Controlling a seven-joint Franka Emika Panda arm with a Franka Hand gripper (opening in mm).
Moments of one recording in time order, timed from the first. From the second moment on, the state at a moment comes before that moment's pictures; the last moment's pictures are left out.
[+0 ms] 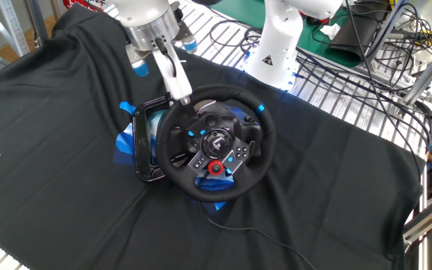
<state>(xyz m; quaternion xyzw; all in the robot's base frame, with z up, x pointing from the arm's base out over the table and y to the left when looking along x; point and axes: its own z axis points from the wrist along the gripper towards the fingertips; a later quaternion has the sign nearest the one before) 0.462 -0.068 0.287 -0.33 -0.92 -0.16 0.11</state>
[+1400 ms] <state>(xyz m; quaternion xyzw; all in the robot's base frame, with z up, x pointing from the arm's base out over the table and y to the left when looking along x) 0.472 -0.076 0.271 -0.30 -0.92 -0.18 0.15</state>
